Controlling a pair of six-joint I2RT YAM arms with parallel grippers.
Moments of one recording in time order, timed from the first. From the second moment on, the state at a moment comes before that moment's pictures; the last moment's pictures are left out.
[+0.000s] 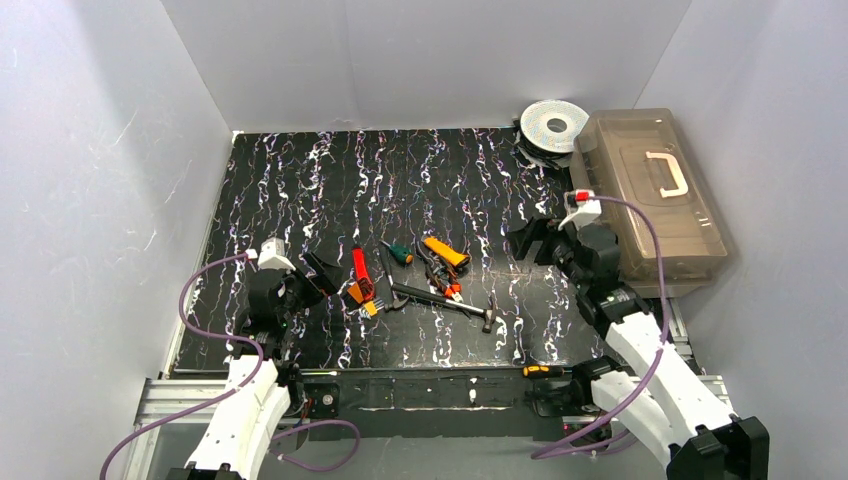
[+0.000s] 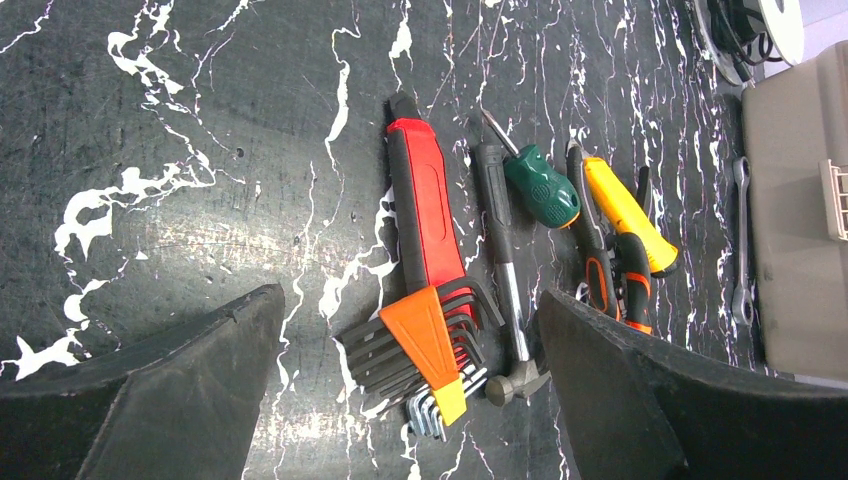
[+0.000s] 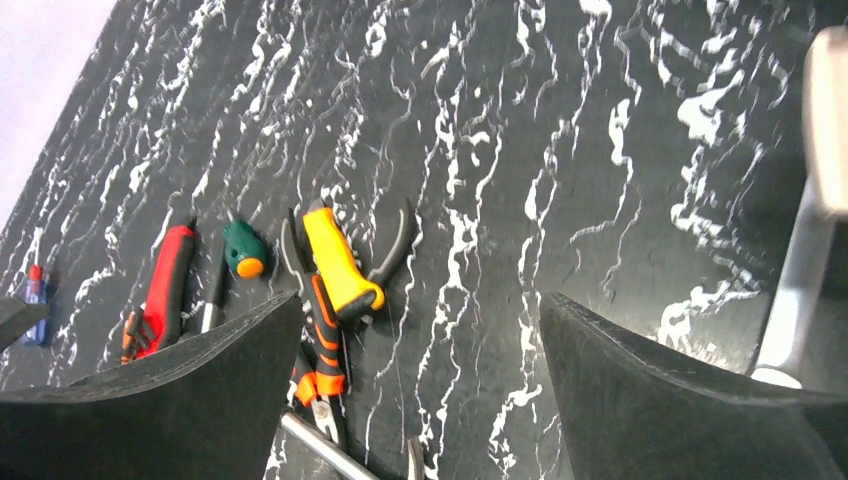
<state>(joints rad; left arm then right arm) -0.06 0.55 0.22 -0.12 0.20 -0.60 0.34 0.78 0.48 0.01 -0.07 0.40</state>
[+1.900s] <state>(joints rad) -0.36 0.81 0.32 -0.03 0.19 -0.63 0.06 1.52 1.51 -0.83 0.29 0.10</state>
